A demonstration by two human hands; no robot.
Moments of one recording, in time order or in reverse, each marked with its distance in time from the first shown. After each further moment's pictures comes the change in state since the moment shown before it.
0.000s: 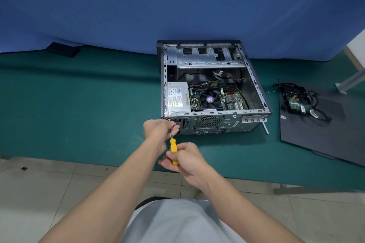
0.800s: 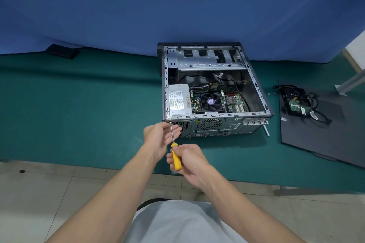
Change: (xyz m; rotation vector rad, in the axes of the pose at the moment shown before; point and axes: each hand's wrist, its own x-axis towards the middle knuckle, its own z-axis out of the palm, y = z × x) left_hand 0.006 -0.004 -0.011 -0.207 -0.154 -0.076; right_hand 0.004 -0.007 0.002 -0.009 0.087 0.036
